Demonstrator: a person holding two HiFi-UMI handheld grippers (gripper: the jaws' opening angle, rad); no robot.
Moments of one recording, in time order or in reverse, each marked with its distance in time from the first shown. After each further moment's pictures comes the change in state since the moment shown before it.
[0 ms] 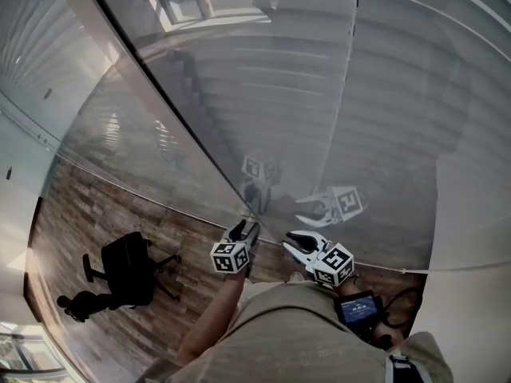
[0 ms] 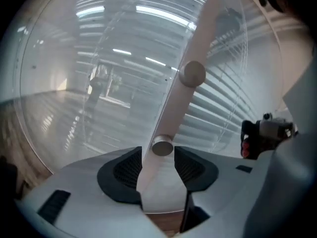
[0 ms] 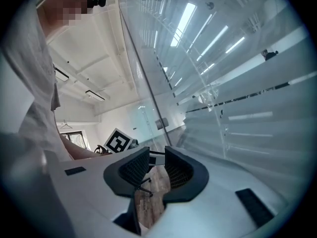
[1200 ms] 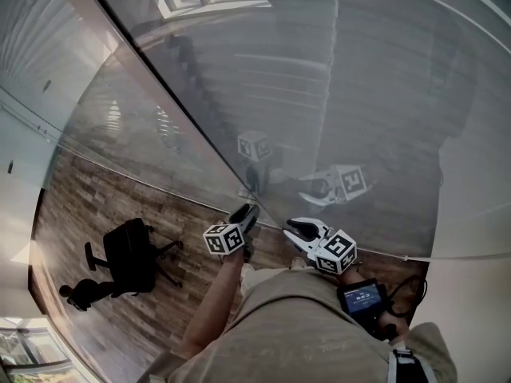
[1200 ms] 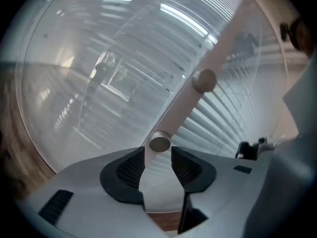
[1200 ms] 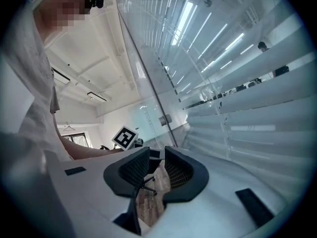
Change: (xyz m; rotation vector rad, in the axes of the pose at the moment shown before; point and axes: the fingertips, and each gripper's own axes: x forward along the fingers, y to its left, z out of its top) left arm 0.003 0.003 -0.004 -0.197 -0.001 -0.098; right arm 0.000 0.007 -0.010 0.027 0.010 0.029
